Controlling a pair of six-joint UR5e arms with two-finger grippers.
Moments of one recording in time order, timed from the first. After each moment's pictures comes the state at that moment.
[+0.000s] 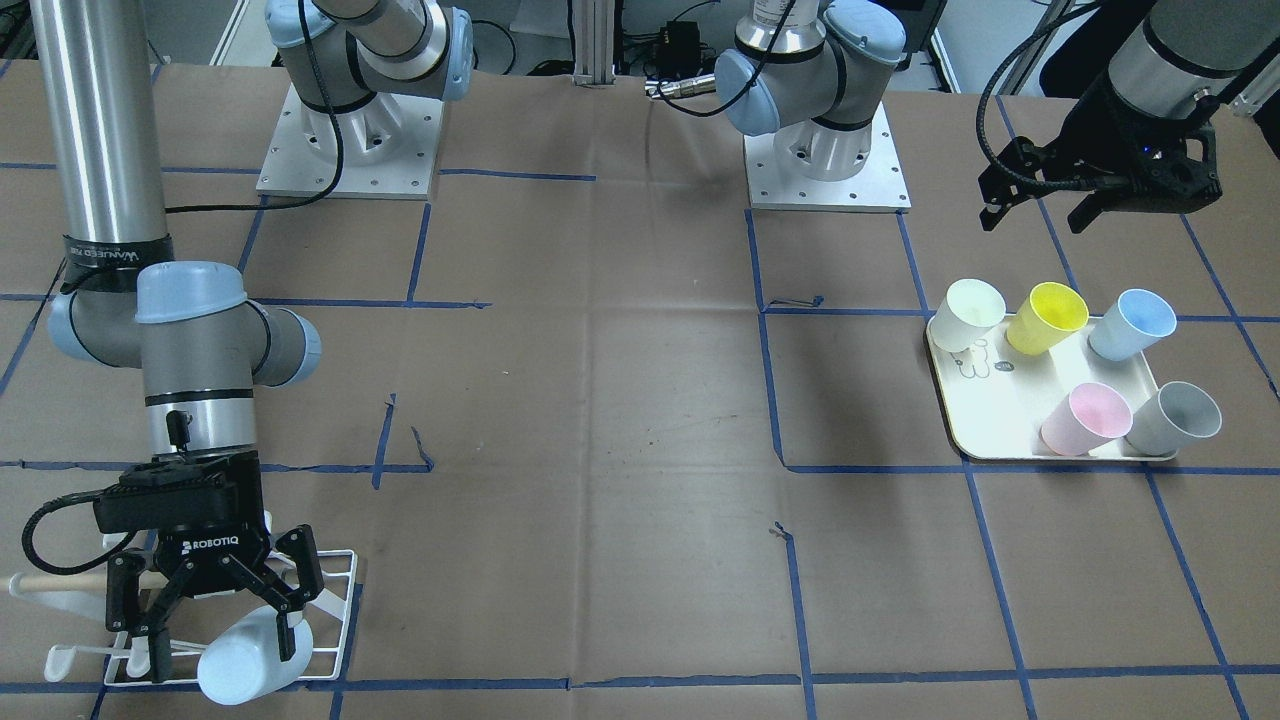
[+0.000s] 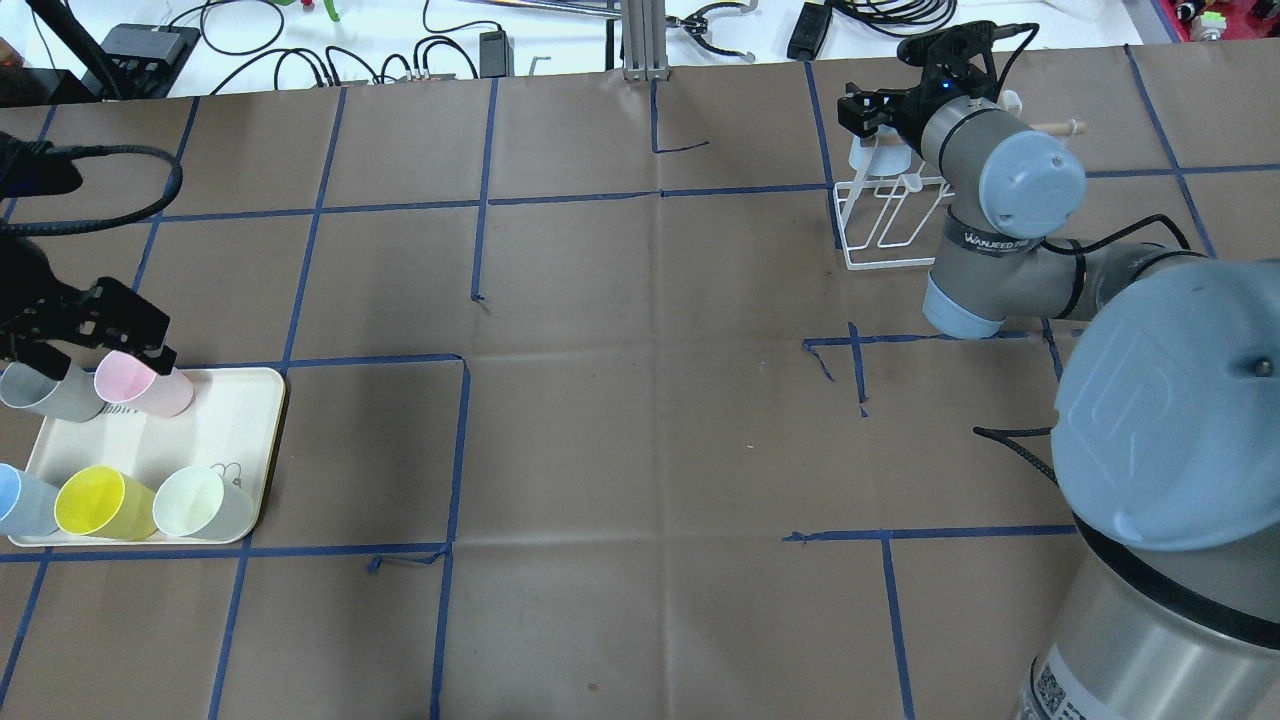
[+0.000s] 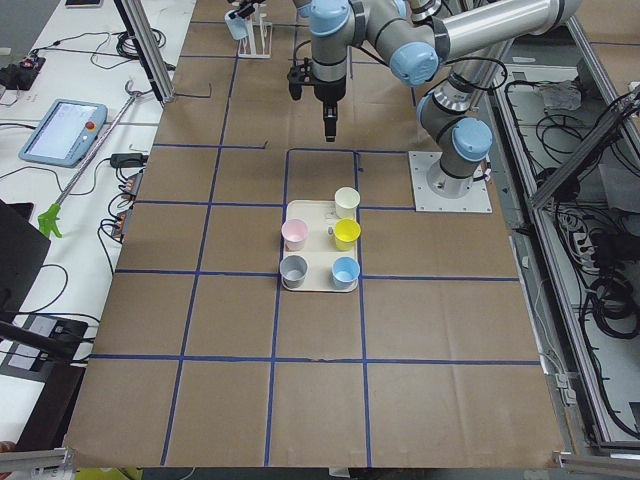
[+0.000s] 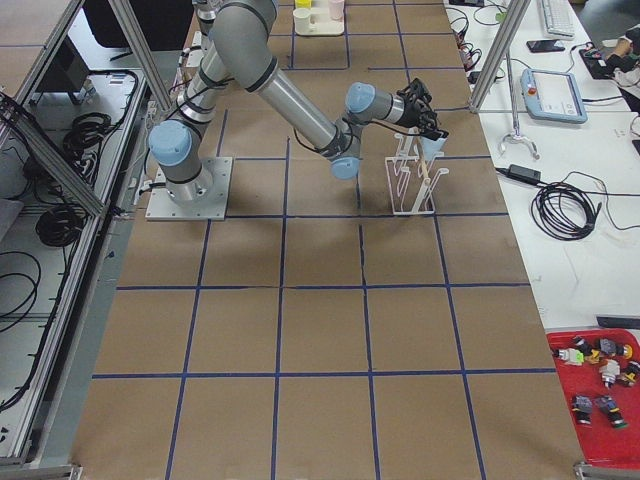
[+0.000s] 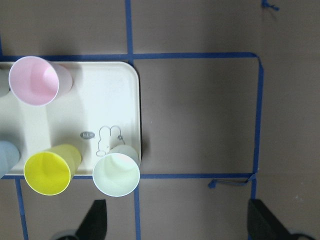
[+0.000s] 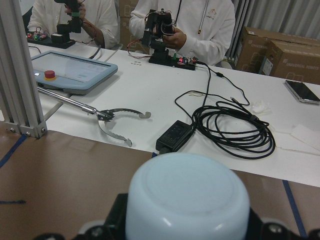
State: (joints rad) left arm -1.07 -1.36 -1.85 -1.57 1.59 0.48; right arm 1.44 -0.96 1.81 -3.53 -1.33 -0.22
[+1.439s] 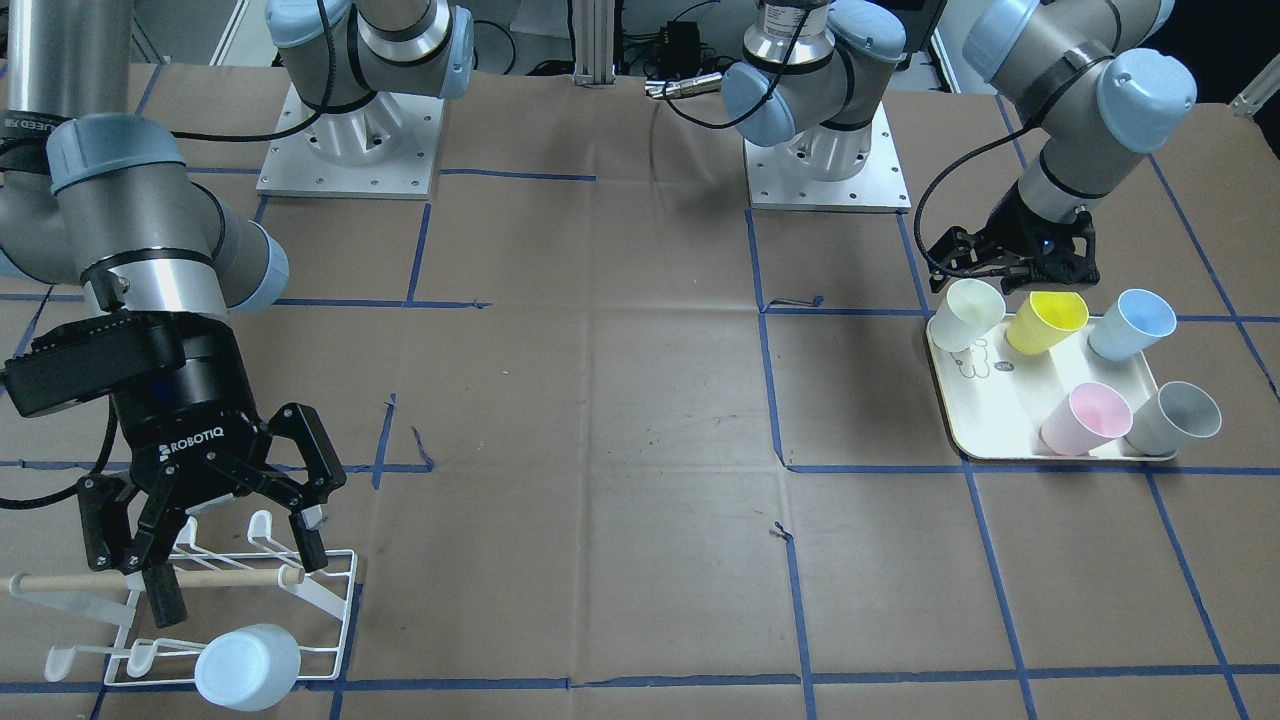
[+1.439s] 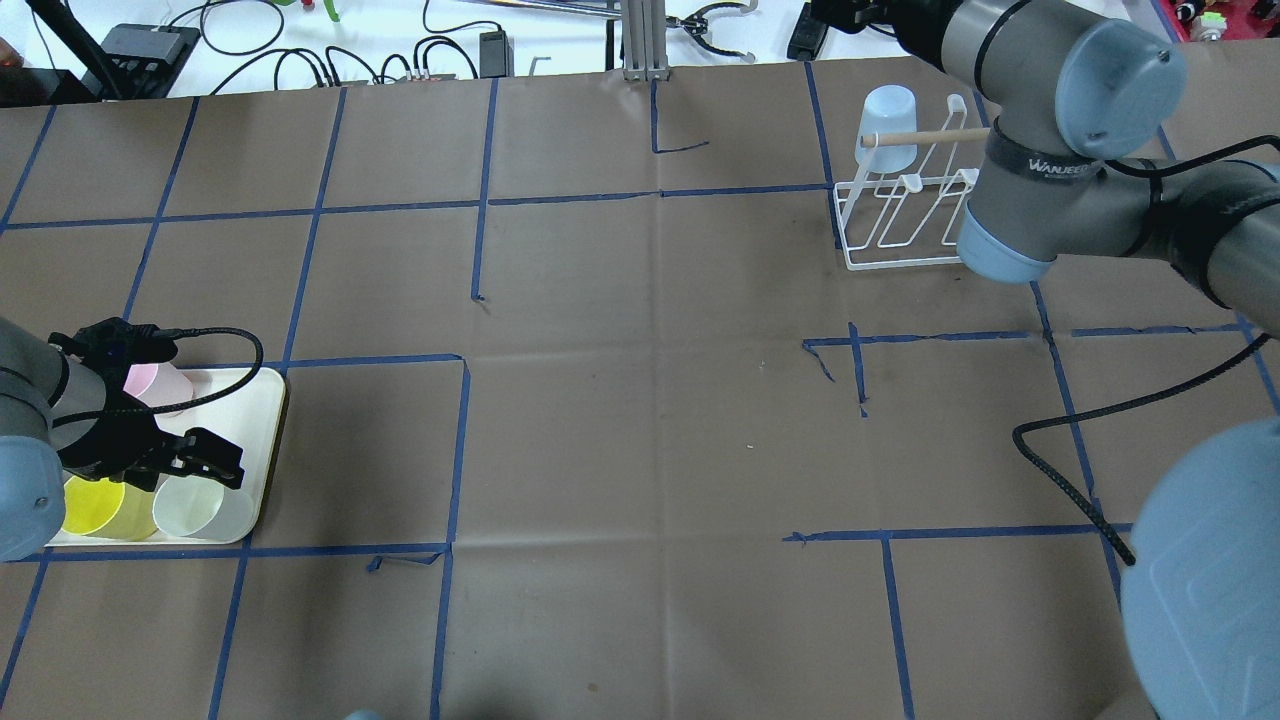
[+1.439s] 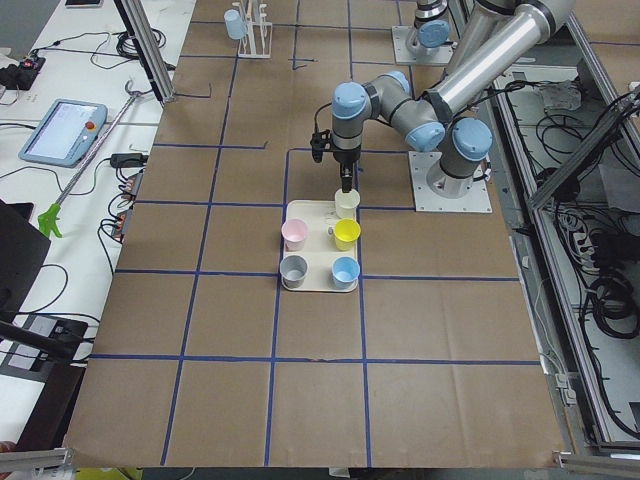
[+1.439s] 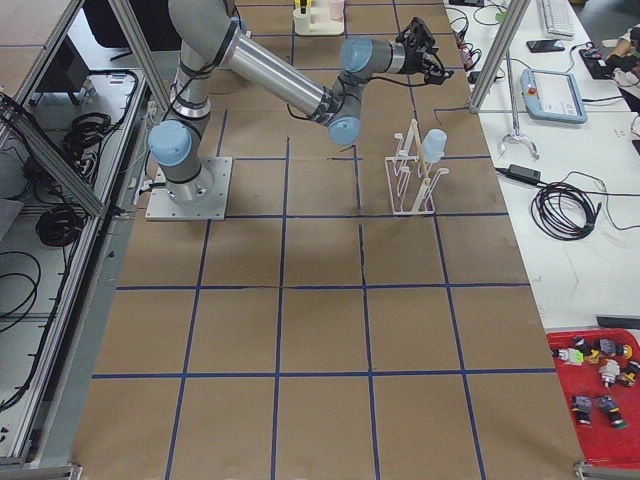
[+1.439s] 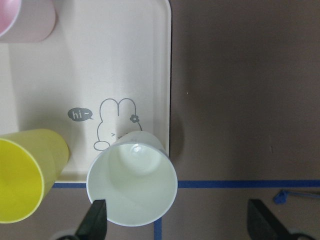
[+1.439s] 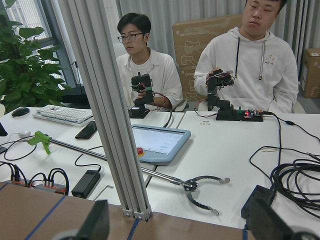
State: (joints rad) left arm -0.98 -1.44 -2.26 -1.09 1.60 0.60; right arm 1.47 -1.17 1.76 -3.37 -1.09 0.00
